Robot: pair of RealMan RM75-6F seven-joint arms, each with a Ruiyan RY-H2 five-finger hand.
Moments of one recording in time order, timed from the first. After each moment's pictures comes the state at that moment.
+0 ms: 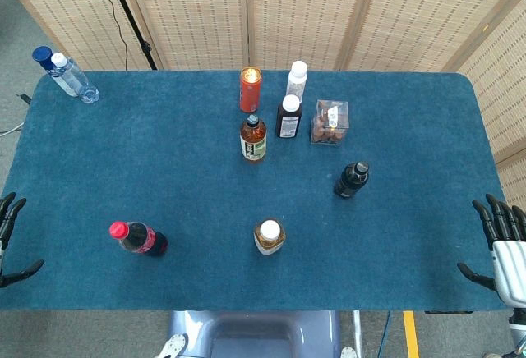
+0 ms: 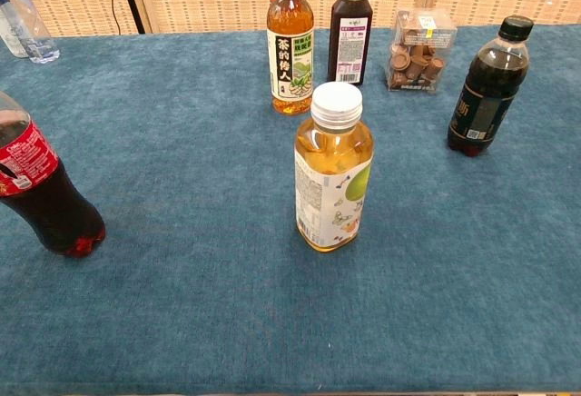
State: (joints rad) left arm -0.02 -1.04 -0.01 -1.63 1.57 1.56 -0.04; right arm 0.02 -0.97 0.07 -1.79 -1.51 1.54 -0.10
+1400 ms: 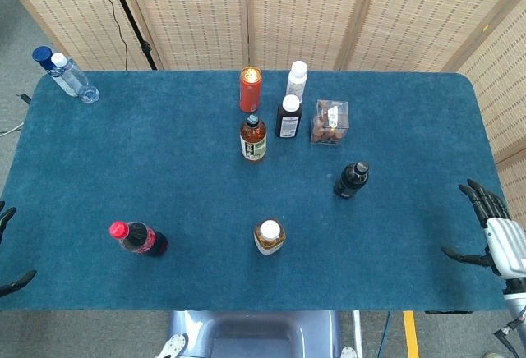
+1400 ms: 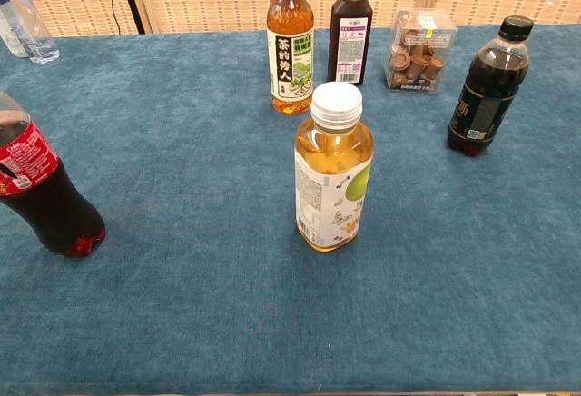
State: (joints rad) left arm 0.03 -1.01 0.02 -1.66 1.63 1.65 -0.07; right arm 0.16 -1.04 0.09 -1.48 -1.53 1.34 0.57
